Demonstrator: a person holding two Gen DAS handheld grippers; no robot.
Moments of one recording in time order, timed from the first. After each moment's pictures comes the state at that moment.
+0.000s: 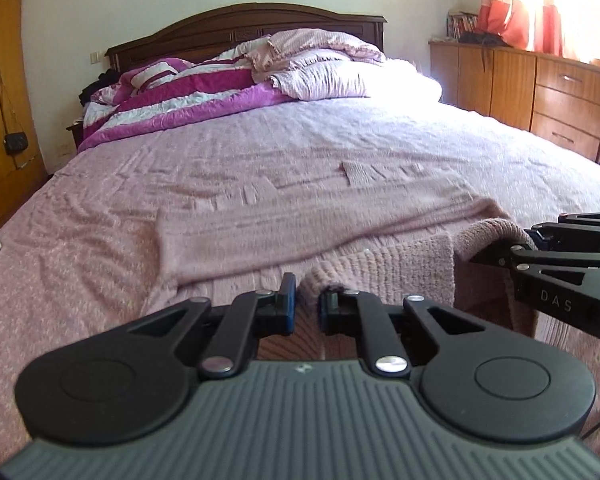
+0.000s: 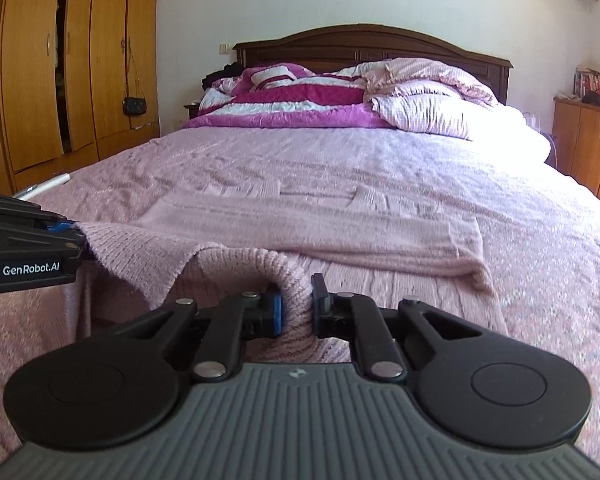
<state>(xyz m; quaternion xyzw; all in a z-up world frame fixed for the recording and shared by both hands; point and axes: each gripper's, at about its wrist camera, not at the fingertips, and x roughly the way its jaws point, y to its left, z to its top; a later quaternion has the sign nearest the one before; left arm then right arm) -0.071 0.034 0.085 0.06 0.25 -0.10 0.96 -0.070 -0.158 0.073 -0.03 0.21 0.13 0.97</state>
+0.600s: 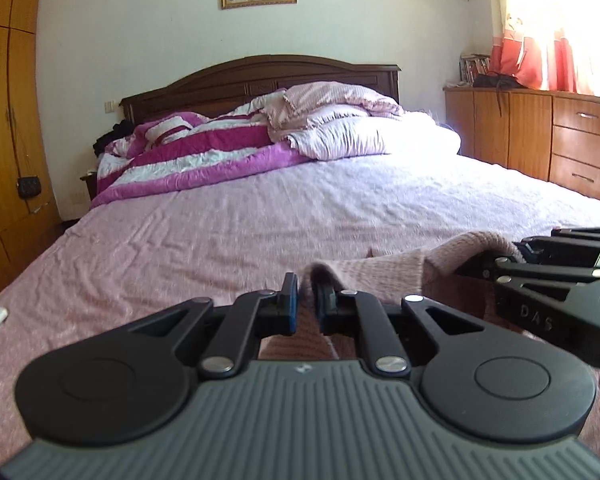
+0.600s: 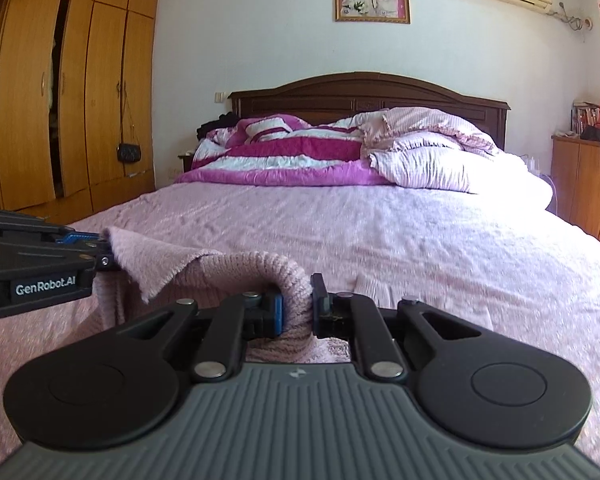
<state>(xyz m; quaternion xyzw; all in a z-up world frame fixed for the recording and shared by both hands) -0.001 0.026 0.131 0.06 0.17 -0.08 0.98 0.011 -0.143 0.120 -0.01 0.14 0.12 0.98</state>
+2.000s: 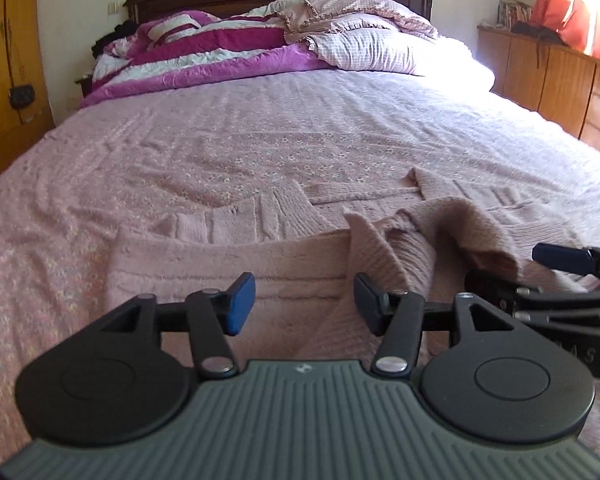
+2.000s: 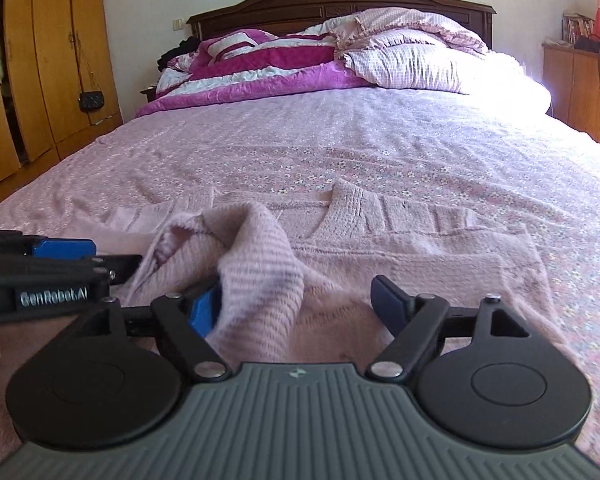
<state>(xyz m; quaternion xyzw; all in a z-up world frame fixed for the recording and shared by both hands) 0.111 0.030 0.050 0.02 0.31 -0.06 0.95 0.137 -0.152 0.031 0.02 0.28 0.10 0.96</state>
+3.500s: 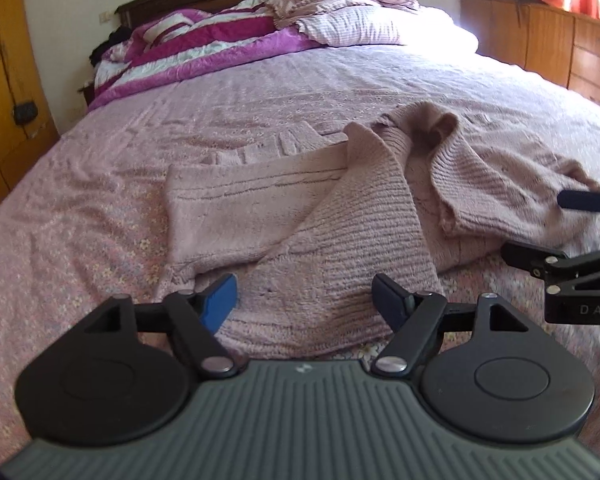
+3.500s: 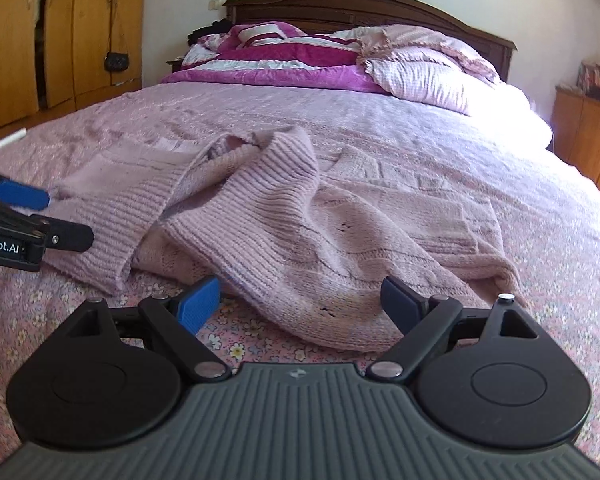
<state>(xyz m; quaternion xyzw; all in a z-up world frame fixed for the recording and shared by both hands) 0.012 0.047 0.038 0.09 0.32 -0.06 0.94 0.030 -0.151 0.015 -0.09 0.27 0.11 0.95</state>
